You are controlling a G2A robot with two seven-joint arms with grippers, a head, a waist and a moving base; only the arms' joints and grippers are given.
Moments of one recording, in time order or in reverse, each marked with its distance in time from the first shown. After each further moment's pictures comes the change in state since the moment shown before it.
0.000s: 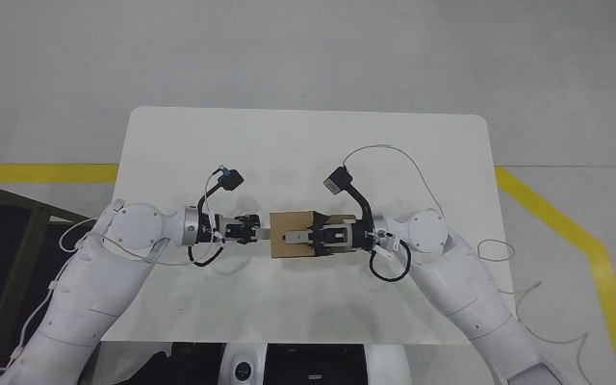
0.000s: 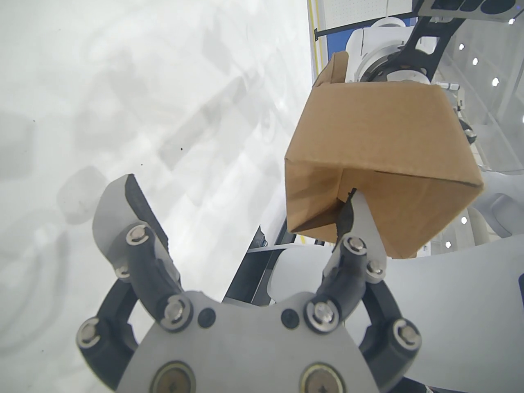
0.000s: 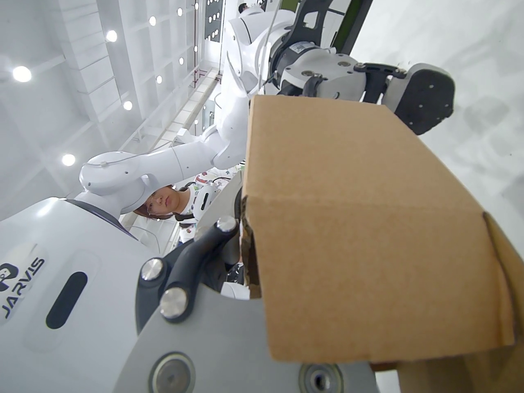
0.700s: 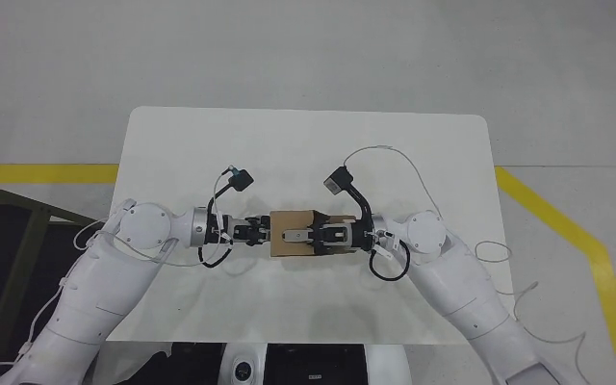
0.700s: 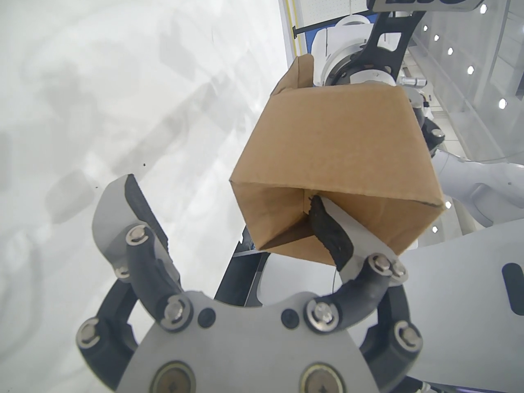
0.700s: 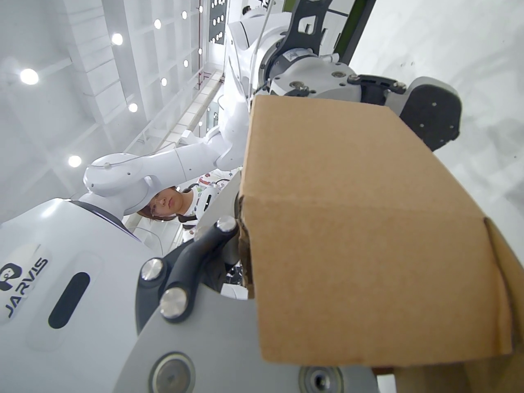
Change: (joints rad) left arm -0.018 -0.014 0.047 0.001 -0.055 -0.026 0.013; right arm -0.011 -0.007 0.000 0.025 0.051 -0.022 -0.017
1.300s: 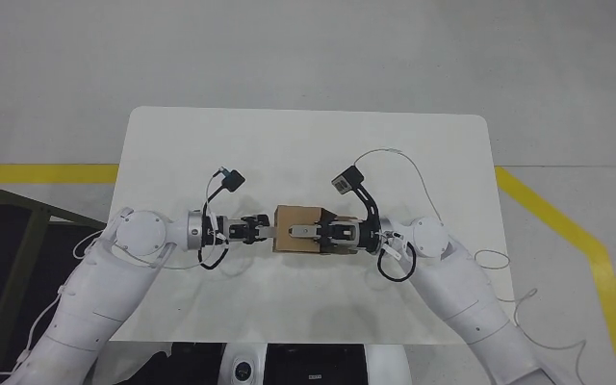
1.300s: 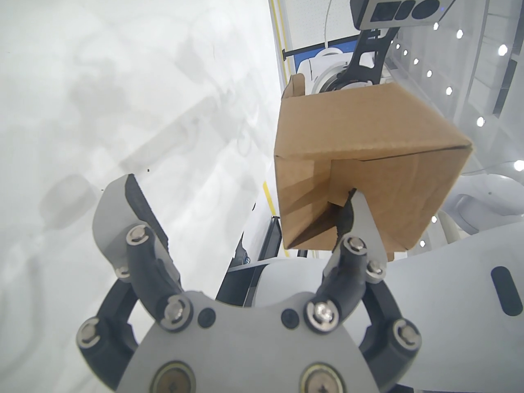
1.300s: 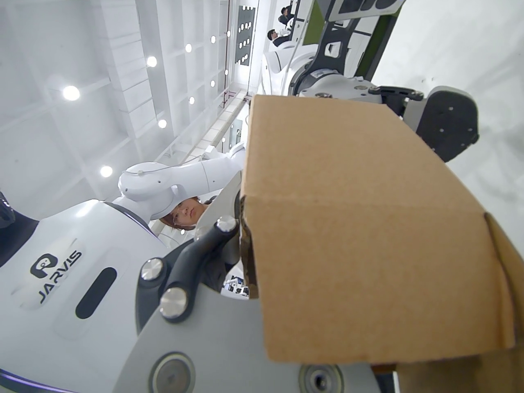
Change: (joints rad) left arm 0.051 0.002 -0.034 0.018 -0.046 -0.033 0.068; right arm -0.025 -0.002 0.022 0.011 0.076 -0.031 0.018
